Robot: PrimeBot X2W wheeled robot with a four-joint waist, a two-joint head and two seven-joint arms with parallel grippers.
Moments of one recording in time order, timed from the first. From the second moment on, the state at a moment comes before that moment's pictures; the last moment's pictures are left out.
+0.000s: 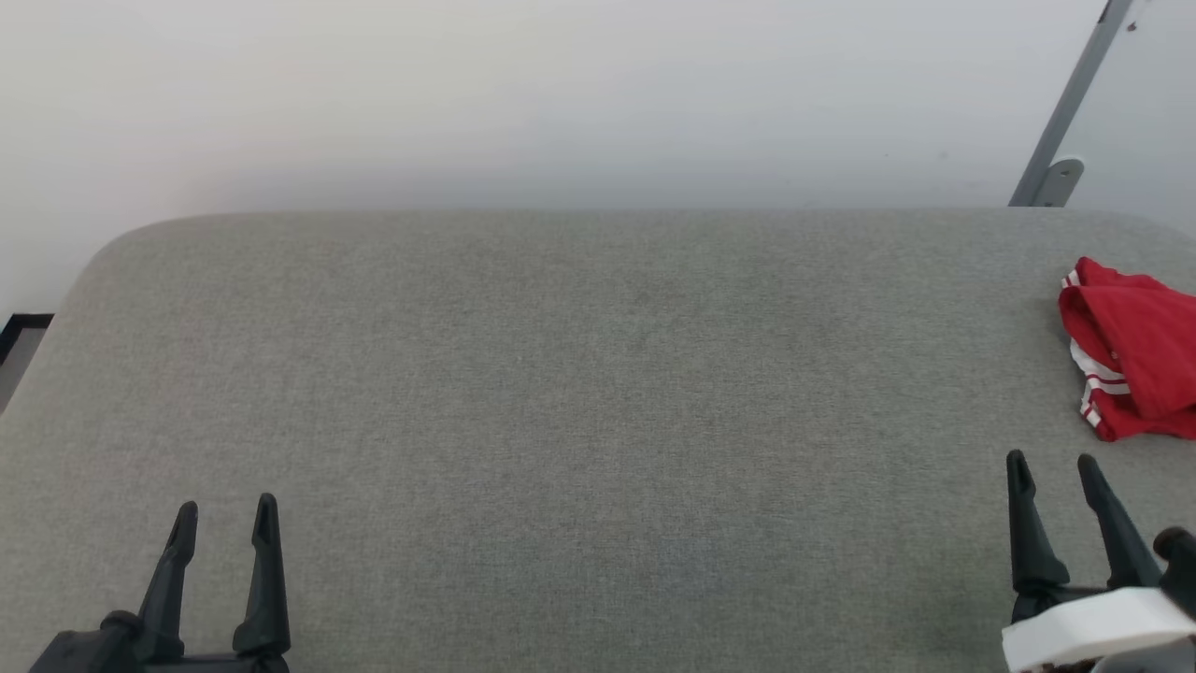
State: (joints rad) left arm 0.17 0.17 0.07 -0.03 -0.34 -0.13 -0.26; right arm 0.01 -0.19 -0.08 0.22 0.38 0.13 -0.25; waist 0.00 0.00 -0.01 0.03
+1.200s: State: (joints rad) left arm 0.20 0.14 0.06 -0.01 -0.34 -0.13 -0.26; right arm 0.11 -0.15 -0.07 0.09 0.33 0.13 -0.26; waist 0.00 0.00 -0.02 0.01
